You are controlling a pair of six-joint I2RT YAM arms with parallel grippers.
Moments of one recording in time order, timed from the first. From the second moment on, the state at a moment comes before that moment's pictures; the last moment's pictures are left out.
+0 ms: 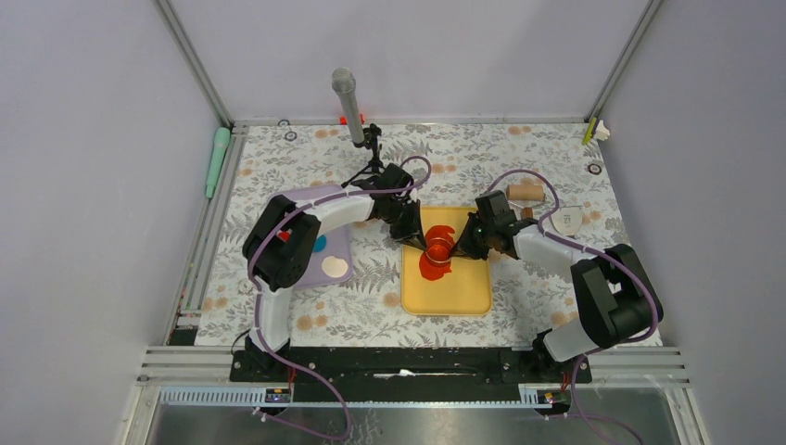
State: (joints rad) left arm -0.65 2.02 1.39 -0.46 0.49 -0.65; right arm 0.42 1.52 0.75 -0.23 -0.20 0.81
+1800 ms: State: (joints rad) left arm -0.65 2.11 1.56 -0.64 0.42 -0.58; right arm 0.38 1.67 0.92 -0.36 -0.29 0.80
